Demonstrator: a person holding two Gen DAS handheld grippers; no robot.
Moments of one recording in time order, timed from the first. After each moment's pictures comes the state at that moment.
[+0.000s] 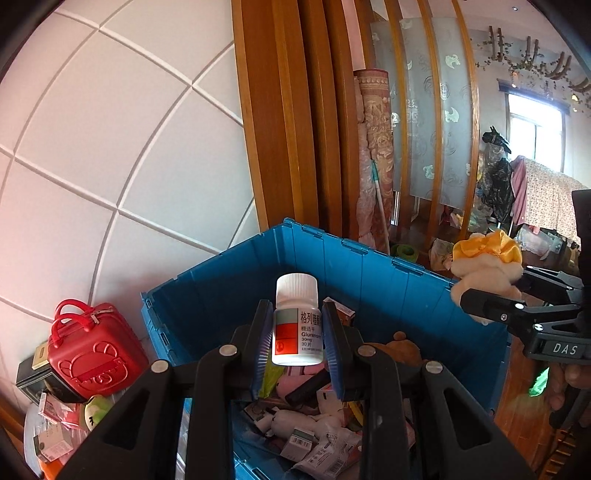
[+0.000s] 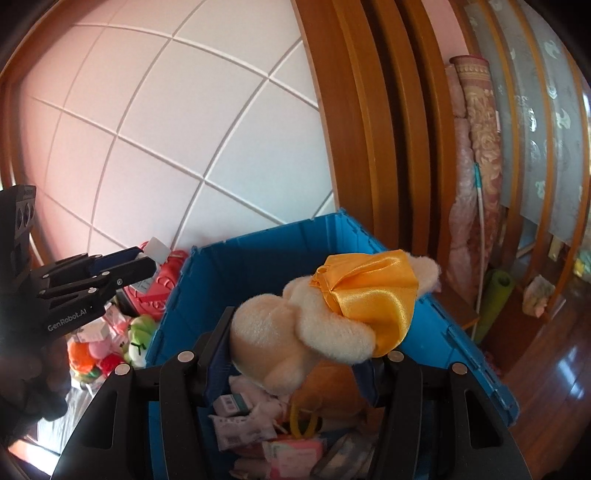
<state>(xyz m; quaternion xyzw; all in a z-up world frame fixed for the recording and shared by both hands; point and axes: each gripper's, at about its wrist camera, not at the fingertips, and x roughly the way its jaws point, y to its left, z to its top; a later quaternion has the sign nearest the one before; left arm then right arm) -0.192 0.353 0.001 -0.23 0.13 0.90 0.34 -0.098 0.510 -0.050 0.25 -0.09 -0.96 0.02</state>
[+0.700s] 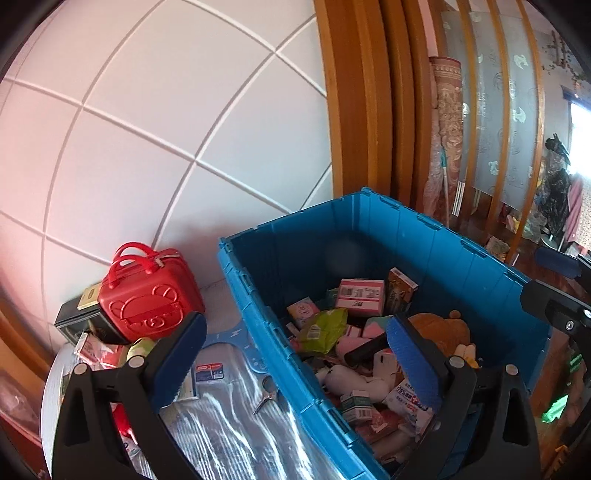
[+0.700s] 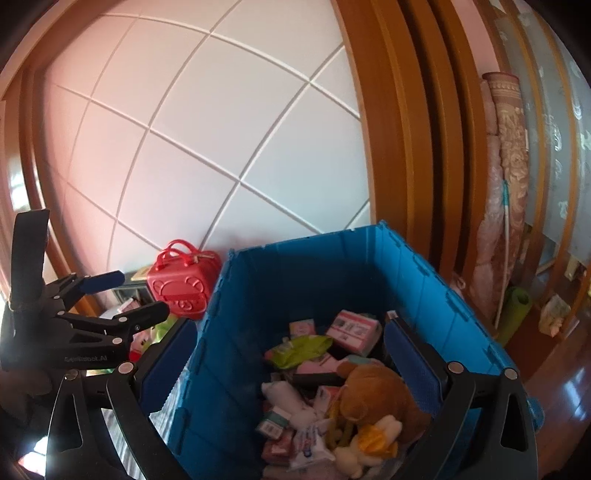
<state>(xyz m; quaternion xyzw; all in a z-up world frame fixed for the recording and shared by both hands) -0.195 0.271 -0.011 -0.29 0.11 0.93 0.21 -0.110 0.447 -0.029 0.25 -0.07 -0.96 0.06</state>
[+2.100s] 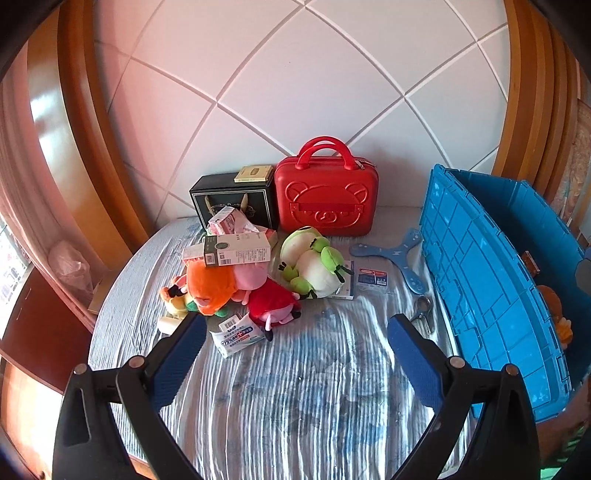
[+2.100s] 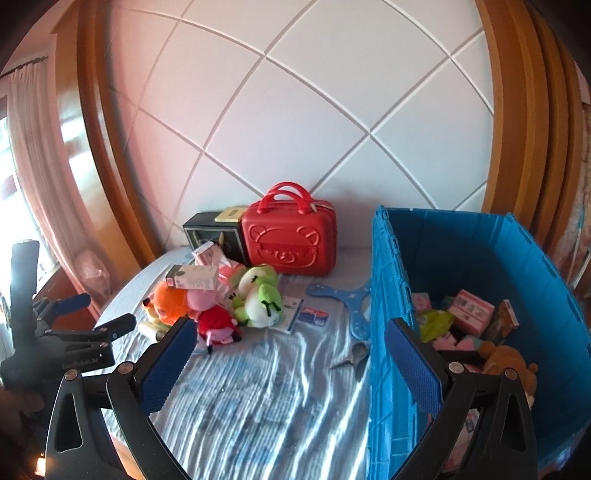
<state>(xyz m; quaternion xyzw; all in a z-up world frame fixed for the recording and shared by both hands) -0.155 -0.025 -0.054 -0.38 0.02 0.92 -0.02 -0.117 0.198 -0.035 0.32 -0.01 -0.93 0.17</state>
